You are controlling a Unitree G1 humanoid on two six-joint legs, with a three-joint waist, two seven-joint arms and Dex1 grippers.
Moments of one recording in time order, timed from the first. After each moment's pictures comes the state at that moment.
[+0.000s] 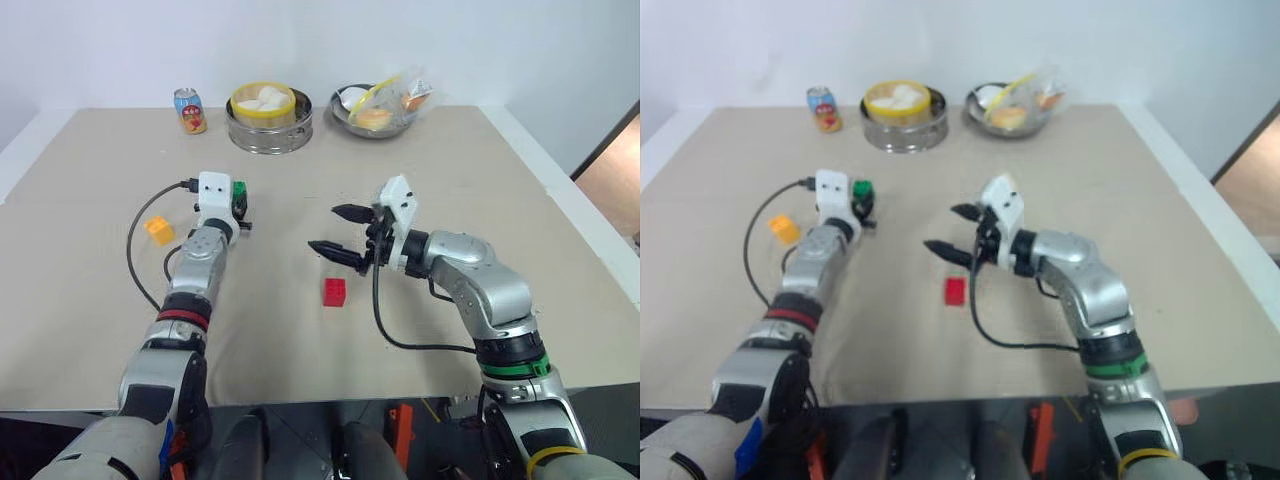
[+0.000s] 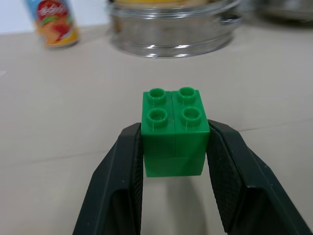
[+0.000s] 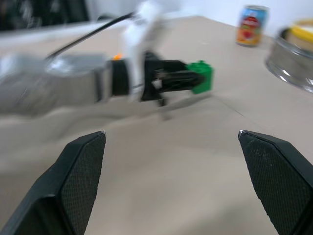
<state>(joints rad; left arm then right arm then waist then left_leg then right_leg) -0.82 0.22 0.11 0.74 -0.09 -0.01 -0.18 -0.65 -0.40 0.04 -0.11 0.40 0.68 0.75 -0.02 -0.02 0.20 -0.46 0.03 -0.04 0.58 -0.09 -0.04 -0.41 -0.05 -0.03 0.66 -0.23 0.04</state>
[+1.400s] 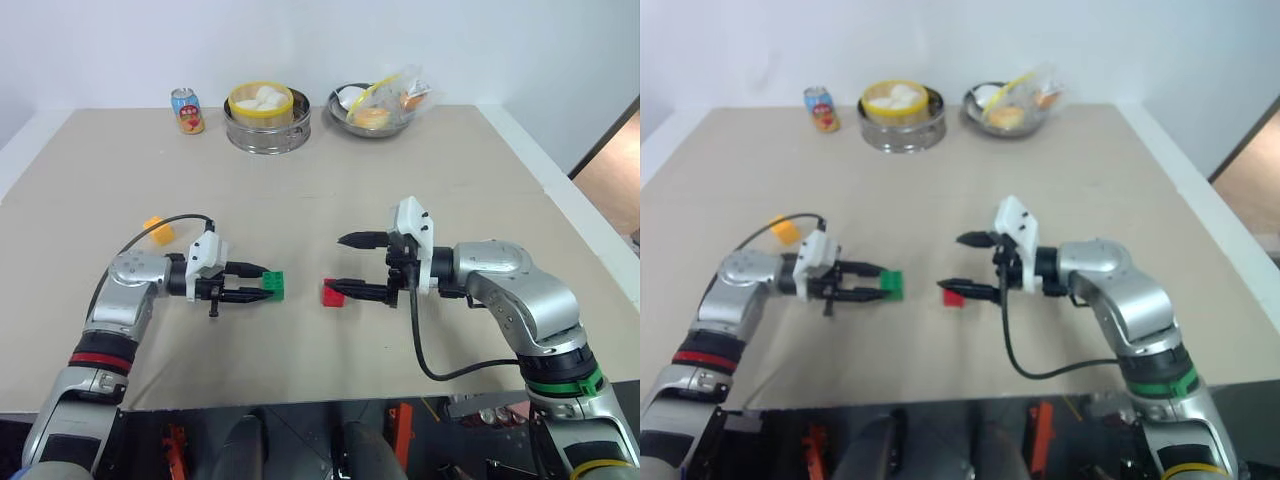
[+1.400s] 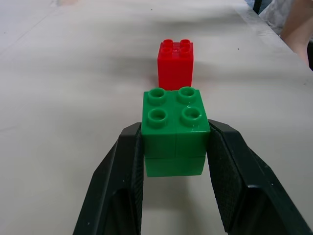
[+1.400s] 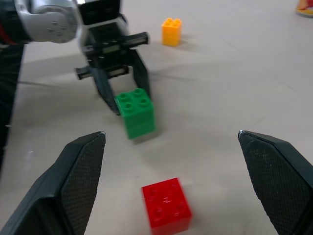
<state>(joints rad) -0.58 0.55 -0.08 0.42 -0.32 -0.07 -1.46 -0.57 -0.62 0.12 -0.28 0.47 0.68 1.00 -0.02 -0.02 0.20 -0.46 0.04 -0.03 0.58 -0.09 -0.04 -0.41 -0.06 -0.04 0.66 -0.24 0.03</state>
